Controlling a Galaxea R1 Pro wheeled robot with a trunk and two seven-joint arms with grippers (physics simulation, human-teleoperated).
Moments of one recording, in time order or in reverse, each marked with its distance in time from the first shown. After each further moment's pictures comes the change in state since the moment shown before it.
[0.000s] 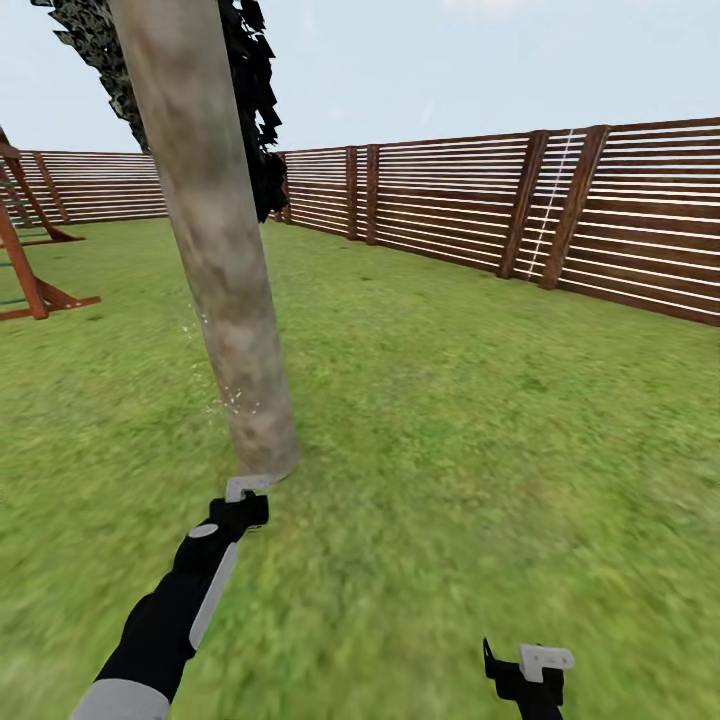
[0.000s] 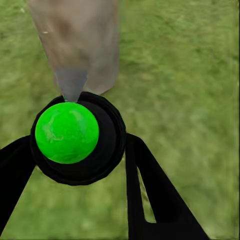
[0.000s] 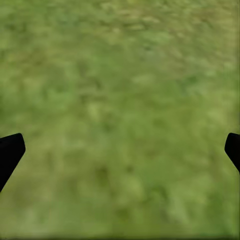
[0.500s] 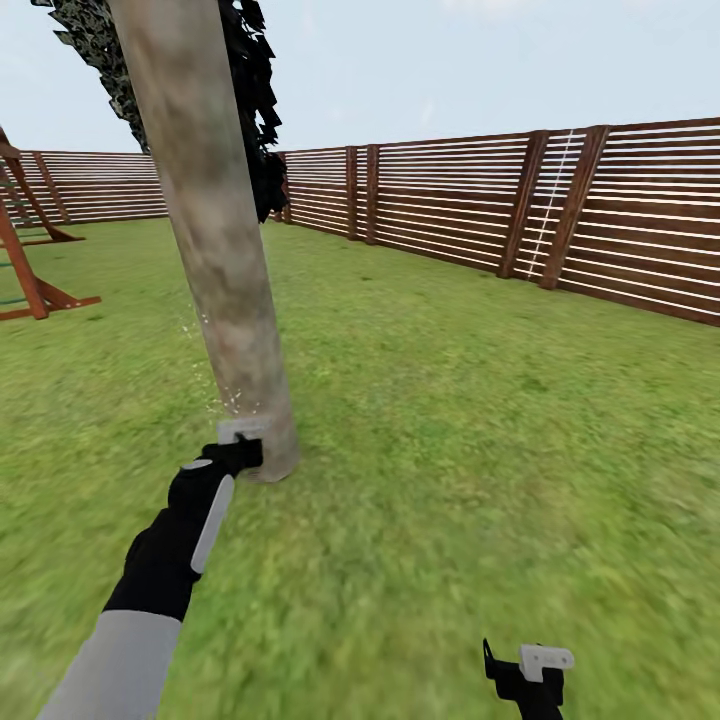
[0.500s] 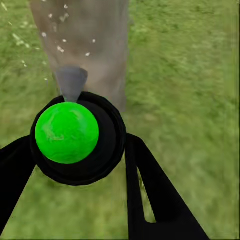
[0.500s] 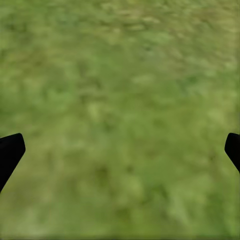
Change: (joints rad) left arm -0.169 -0.015 0.039 -0.103 0.002 0.190 0.045; right arm 0.000 0.000 0.000 0.000 0.001 0.000 0.000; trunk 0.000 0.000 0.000
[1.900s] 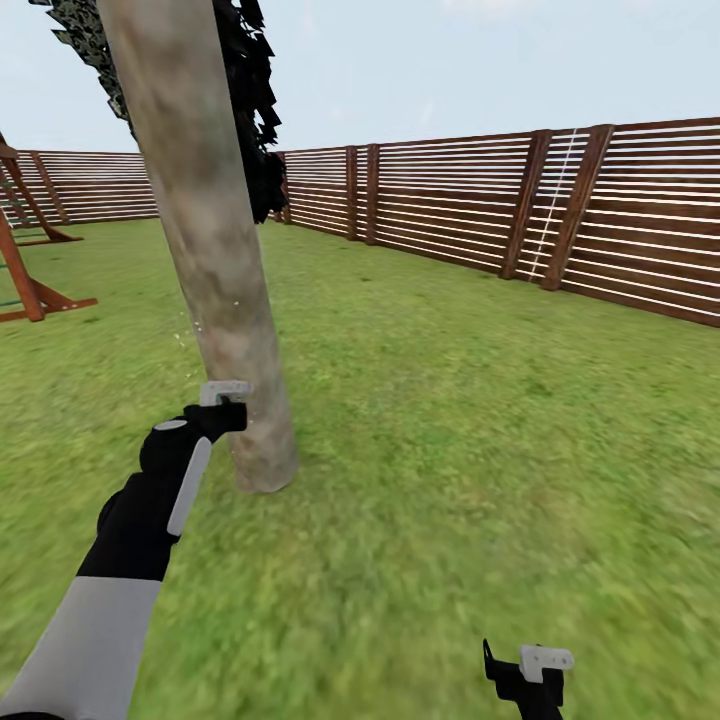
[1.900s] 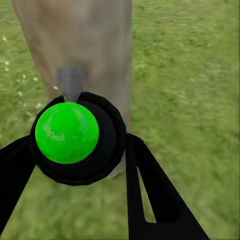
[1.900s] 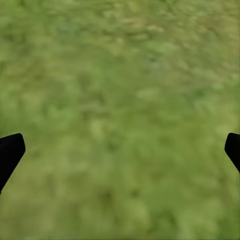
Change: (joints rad) left arm -0.102 0.076 -0.010 -0.091 -0.001 0.105 -0.064; right arm 0.000 0.000 0.000 0.001 0.000 0.001 0.000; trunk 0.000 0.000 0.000
